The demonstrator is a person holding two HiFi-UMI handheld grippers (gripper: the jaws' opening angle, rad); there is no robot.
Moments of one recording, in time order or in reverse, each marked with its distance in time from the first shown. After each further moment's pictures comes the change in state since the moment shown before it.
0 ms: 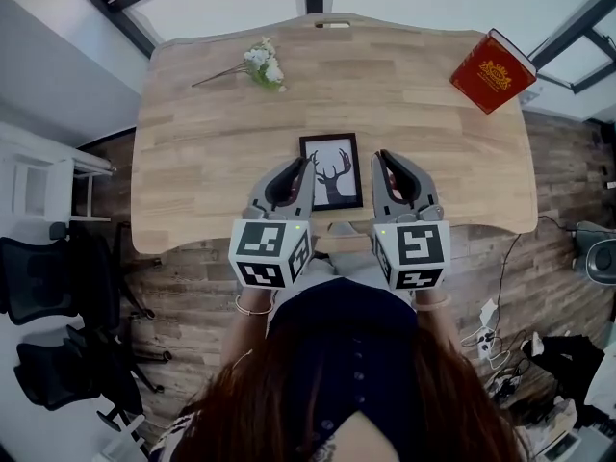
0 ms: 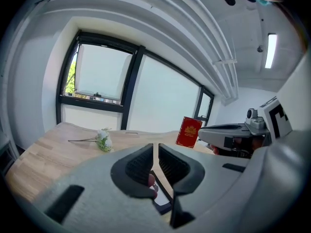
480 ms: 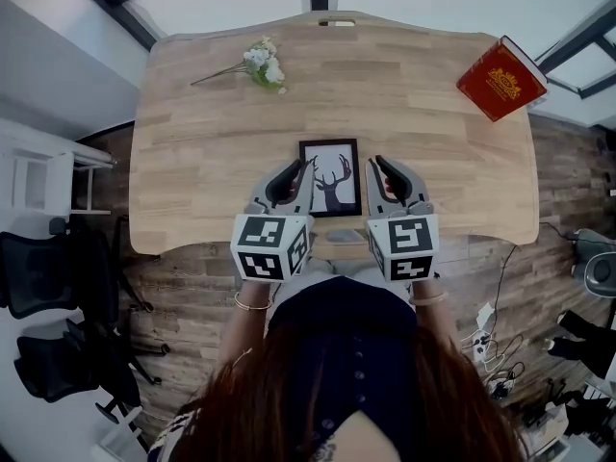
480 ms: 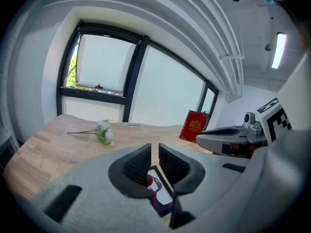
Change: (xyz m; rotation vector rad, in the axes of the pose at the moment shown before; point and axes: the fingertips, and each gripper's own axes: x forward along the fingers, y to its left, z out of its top) left arm 0.034 0.017 -0.022 -0.037 0.079 0.019; right arm 0.042 -0.006 -0.037 0.008 0.116 0.071
